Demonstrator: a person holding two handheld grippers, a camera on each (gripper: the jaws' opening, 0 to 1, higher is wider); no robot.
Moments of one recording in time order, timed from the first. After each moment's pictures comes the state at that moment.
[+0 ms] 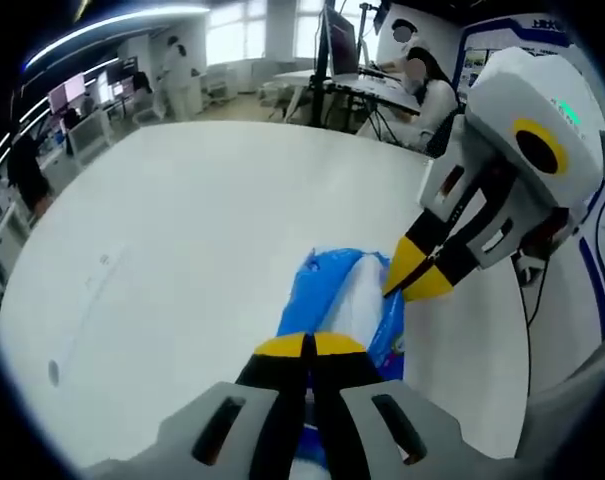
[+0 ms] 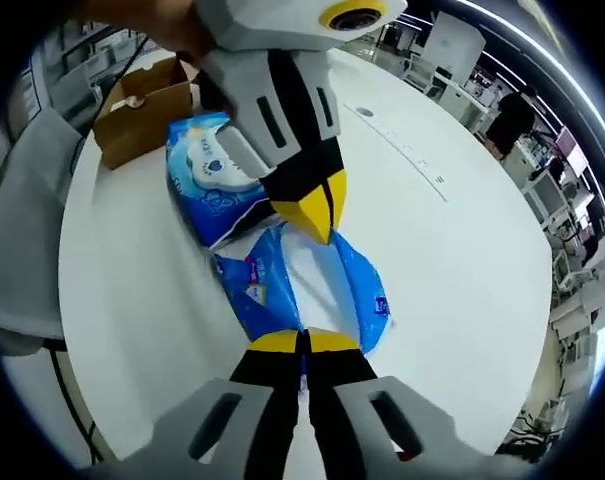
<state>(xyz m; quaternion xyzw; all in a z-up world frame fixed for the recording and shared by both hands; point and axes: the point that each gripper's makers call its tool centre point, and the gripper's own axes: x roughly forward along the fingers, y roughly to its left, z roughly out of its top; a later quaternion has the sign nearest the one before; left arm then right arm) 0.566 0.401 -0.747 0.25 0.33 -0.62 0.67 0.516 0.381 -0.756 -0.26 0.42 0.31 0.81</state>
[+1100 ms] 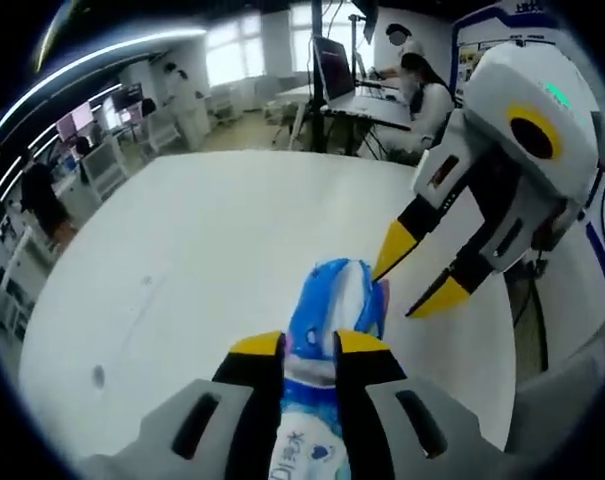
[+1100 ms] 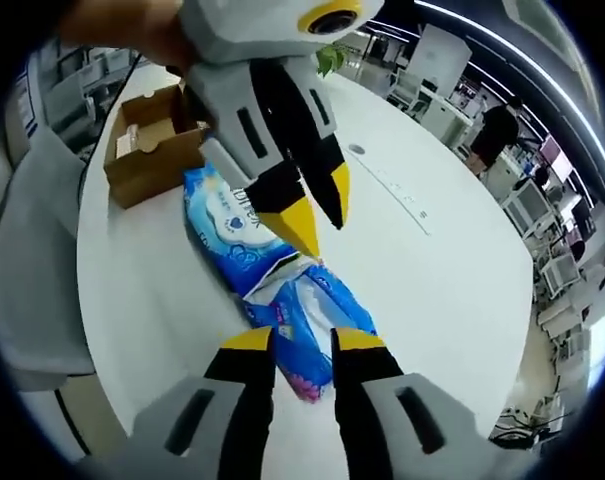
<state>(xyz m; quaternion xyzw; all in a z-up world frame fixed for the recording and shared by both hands) 0.558 0.439 -0.678 0.27 0.28 -0.61 0.69 0.505 0.416 -0.688 -0.26 0.39 0.29 0.84</state>
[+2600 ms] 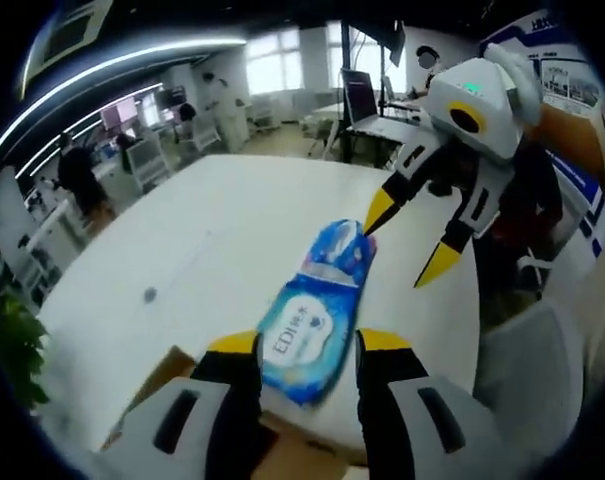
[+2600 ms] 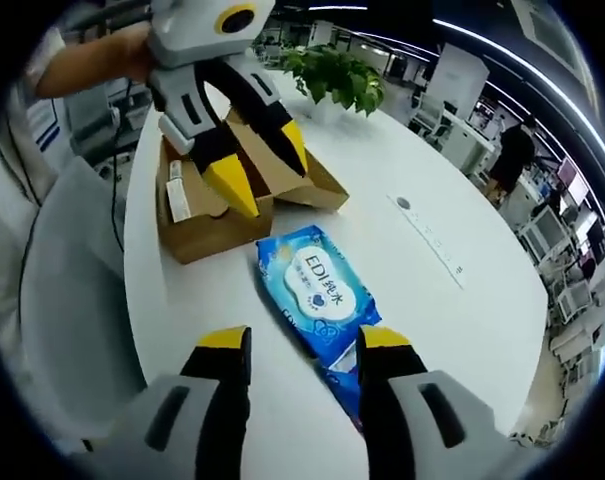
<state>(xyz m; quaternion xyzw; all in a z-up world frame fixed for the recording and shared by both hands) 0.530 0.612 -0.628 0.23 0.27 -0.55 0.76 0.481 0.530 -0.649 -0.25 0.36 0.35 0.83</state>
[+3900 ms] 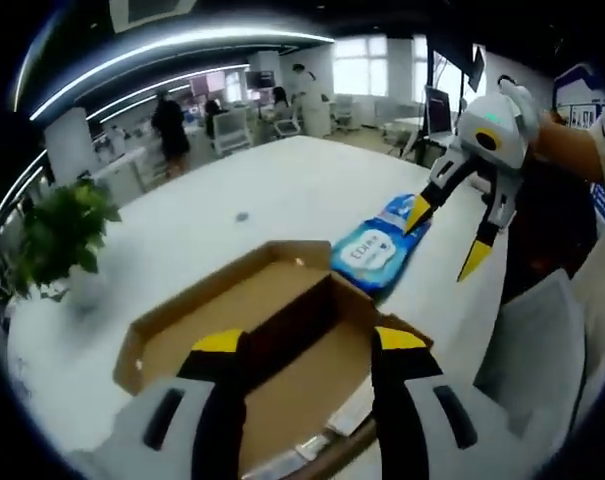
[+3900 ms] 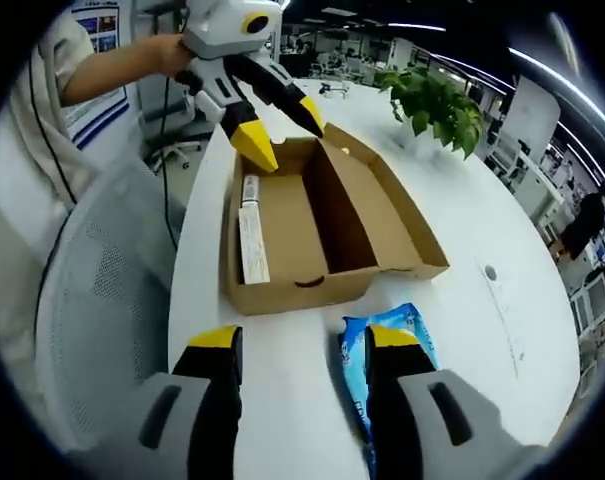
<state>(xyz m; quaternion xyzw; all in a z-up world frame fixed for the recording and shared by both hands) 0.526 0.792 -0.632 0.16 0.30 -0.41 0.85 0.473 0.652 -0.668 -0.27 0.33 0.50 0.75</state>
